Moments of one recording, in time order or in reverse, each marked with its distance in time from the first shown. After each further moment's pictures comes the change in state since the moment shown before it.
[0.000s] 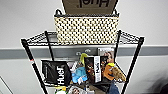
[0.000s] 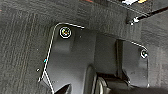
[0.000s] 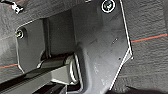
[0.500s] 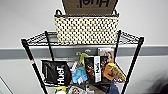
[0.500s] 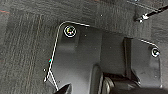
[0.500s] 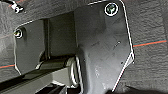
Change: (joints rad) left arm 0.011 0.130 -0.204 0.021 0.000 0.000; right arm -0.017 0.073 -0.074 -0.040 0.054 -0.008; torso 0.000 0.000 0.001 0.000
